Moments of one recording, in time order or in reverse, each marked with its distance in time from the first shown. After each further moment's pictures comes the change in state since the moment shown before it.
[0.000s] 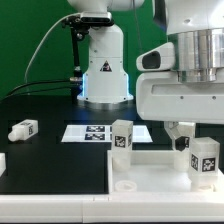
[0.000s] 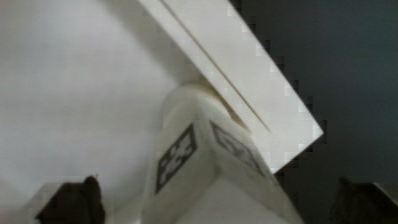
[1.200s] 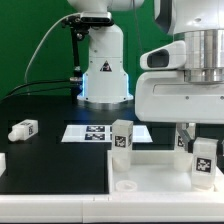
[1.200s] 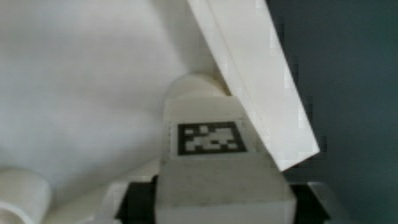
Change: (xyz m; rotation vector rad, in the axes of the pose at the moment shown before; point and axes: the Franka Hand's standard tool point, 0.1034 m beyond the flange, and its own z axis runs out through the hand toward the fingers) arm -0.003 -0.002 0.001 -0.036 0.049 -0.017
